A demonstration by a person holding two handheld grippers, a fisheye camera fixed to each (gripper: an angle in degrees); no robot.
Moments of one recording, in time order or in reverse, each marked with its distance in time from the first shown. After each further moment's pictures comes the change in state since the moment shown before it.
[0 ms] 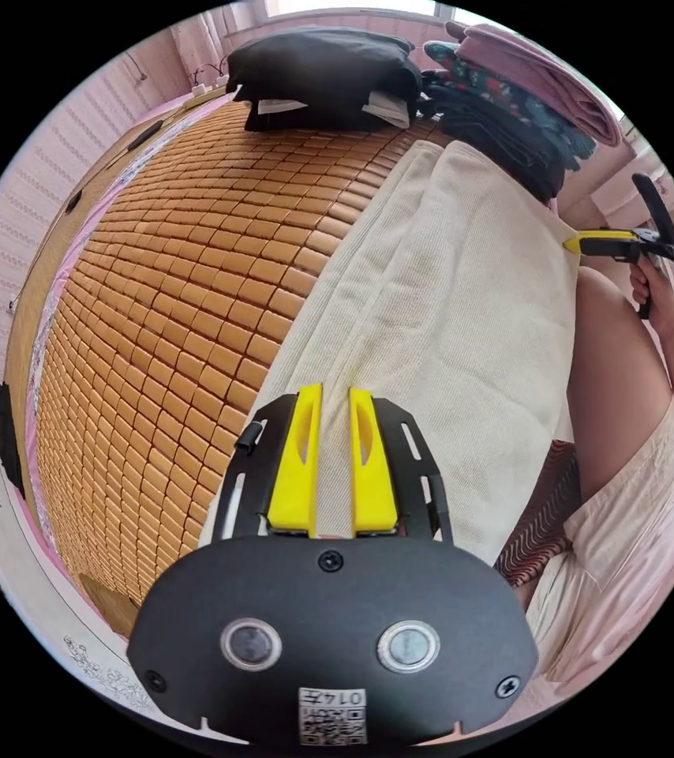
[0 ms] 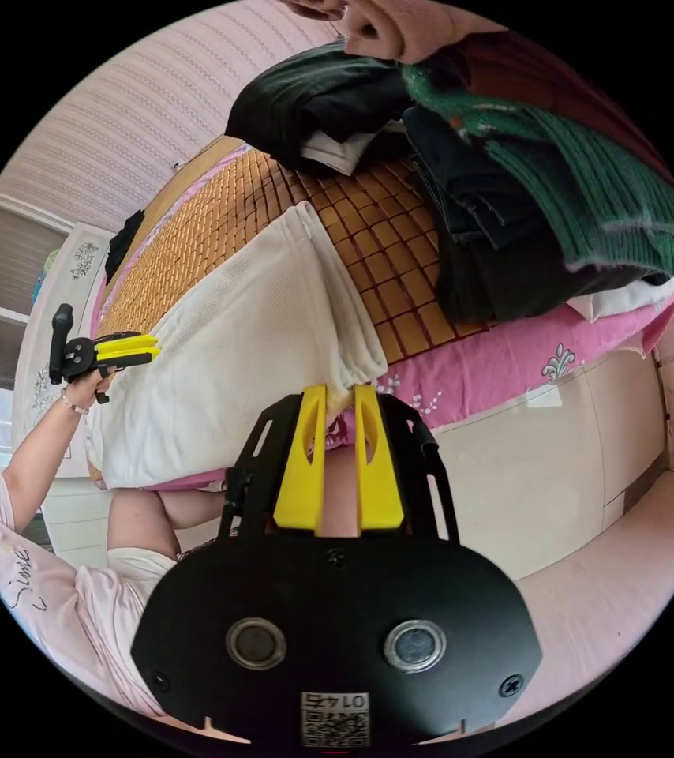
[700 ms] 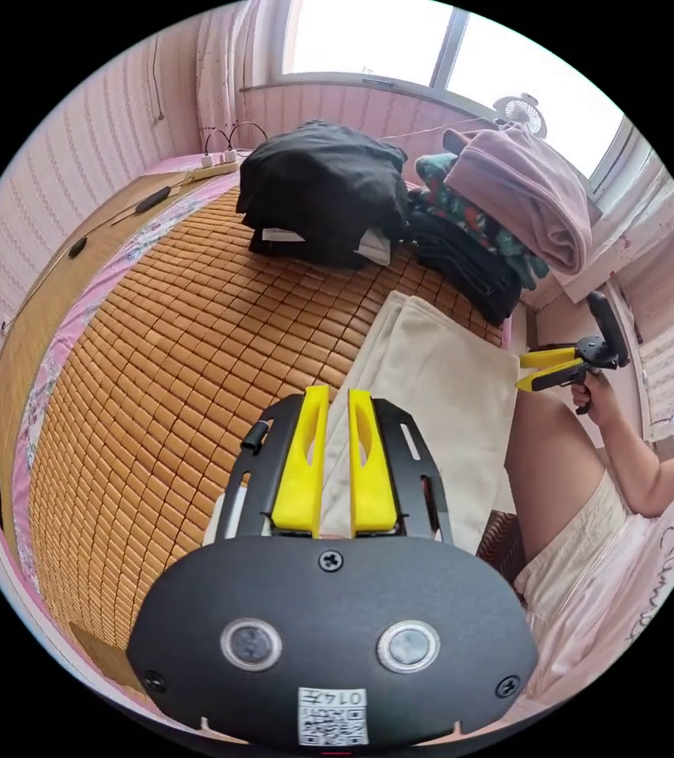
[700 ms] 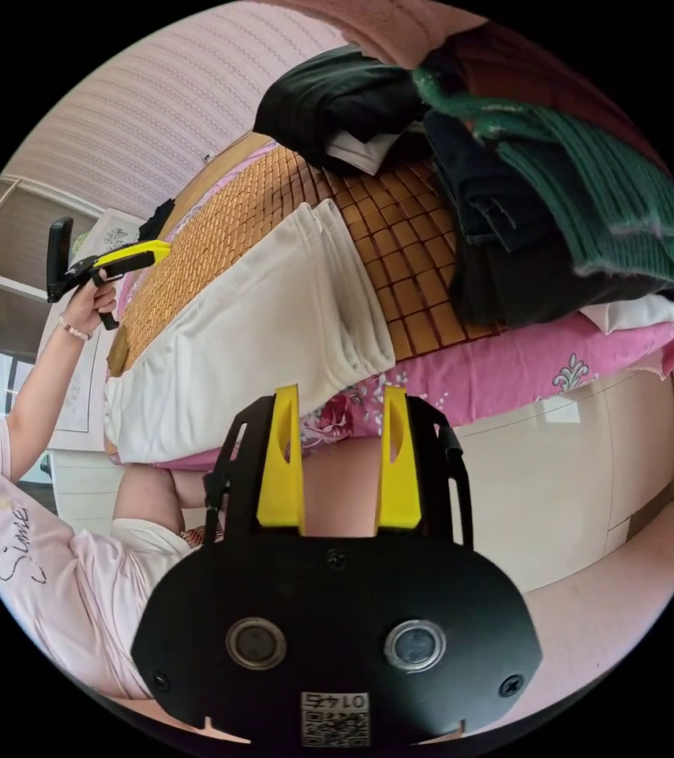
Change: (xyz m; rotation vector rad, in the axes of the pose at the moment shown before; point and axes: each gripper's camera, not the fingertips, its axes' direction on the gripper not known) left arm -0.005 -0.102 -0.069 0.283 0.123 0.012; right arm 0.023 -0.014 0.014 -0.008 -0.059 -0.089
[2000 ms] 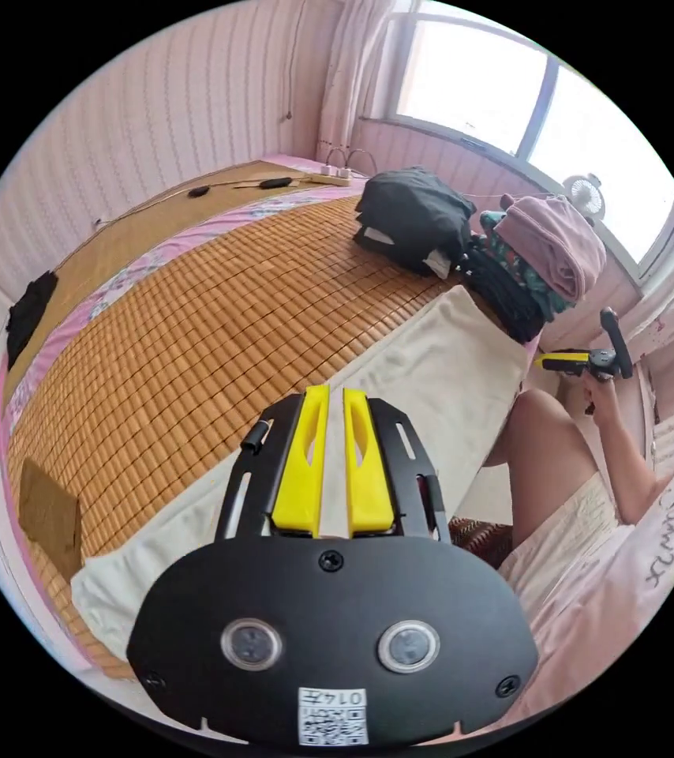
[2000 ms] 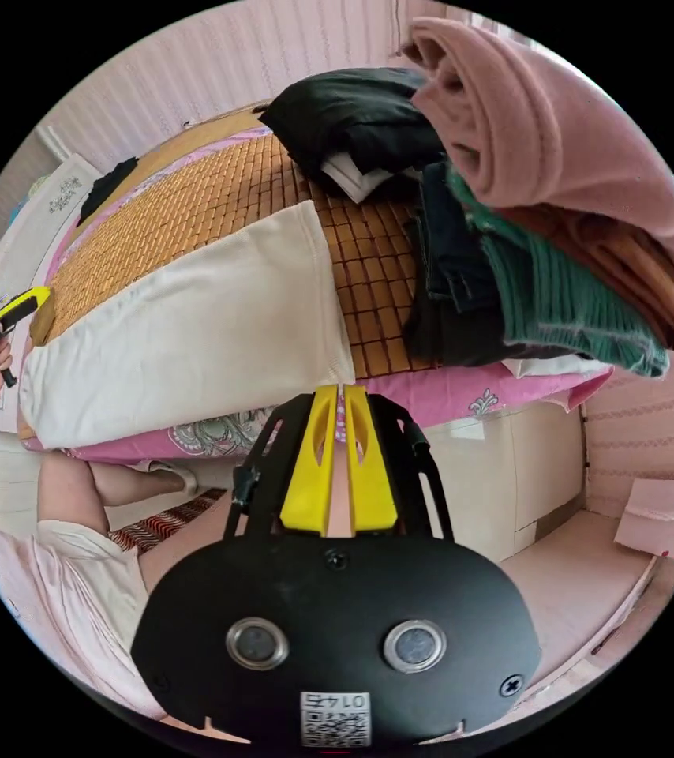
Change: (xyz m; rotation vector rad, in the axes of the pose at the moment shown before) left arm 0.000 0.324 -0.139 0.103 -0.205 -0.411; right arm -0.098 -0.027 0.134 0.059 0.402 -0.152
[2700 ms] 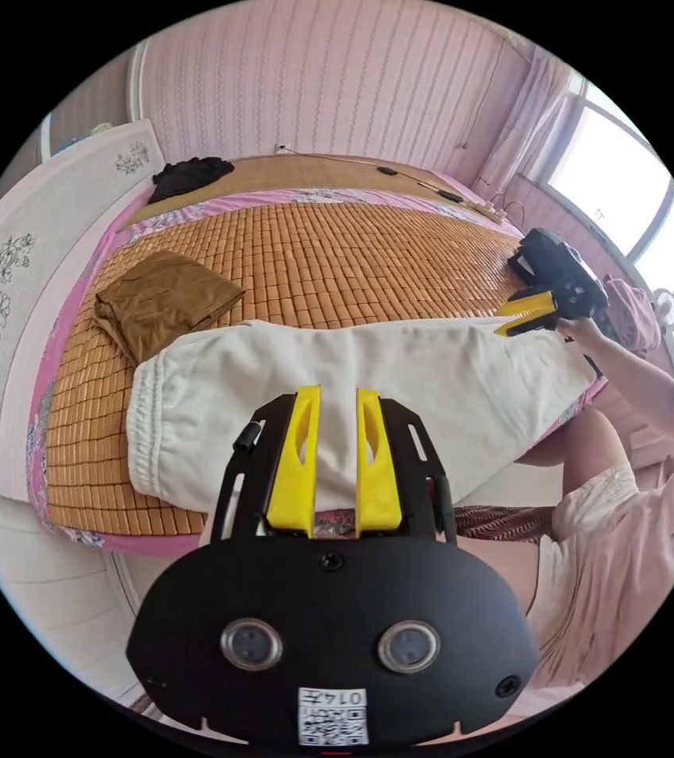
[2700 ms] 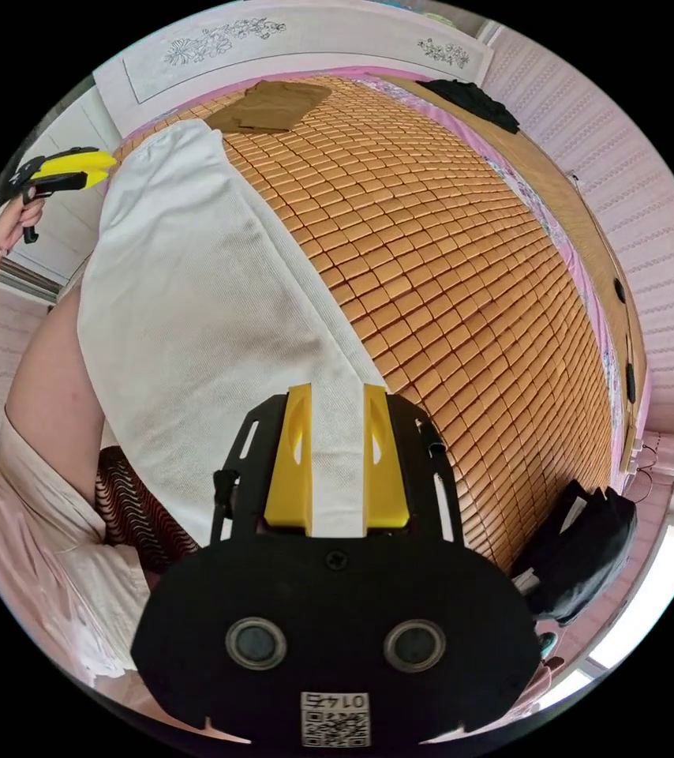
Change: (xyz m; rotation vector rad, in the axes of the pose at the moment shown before) left arm -0.159 0.247 -0.090 0.033 -0.096 -0.310; right arm -0.440 -0.164 0.142 -0.144 -0.051 -1.069
